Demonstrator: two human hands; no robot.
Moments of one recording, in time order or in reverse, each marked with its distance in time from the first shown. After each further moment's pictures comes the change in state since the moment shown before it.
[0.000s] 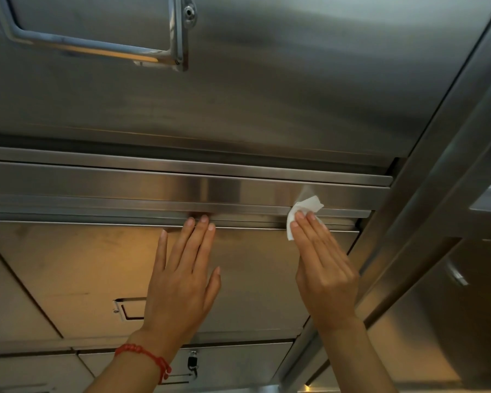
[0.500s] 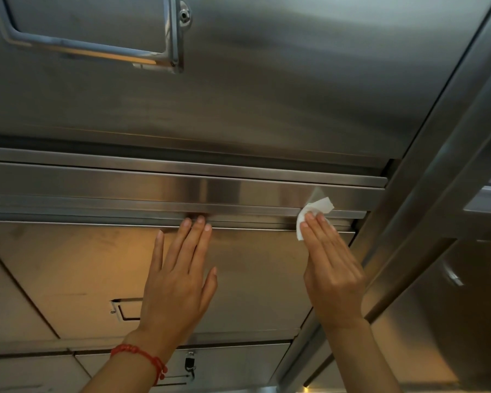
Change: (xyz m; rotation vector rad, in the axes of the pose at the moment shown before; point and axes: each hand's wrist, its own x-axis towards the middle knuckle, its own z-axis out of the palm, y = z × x) left_hand -0.001 0.000 0.001 -0.005 0.013 -0.001; right_hand -0.004 0.014 -0.002 -0.013 0.047 0.010
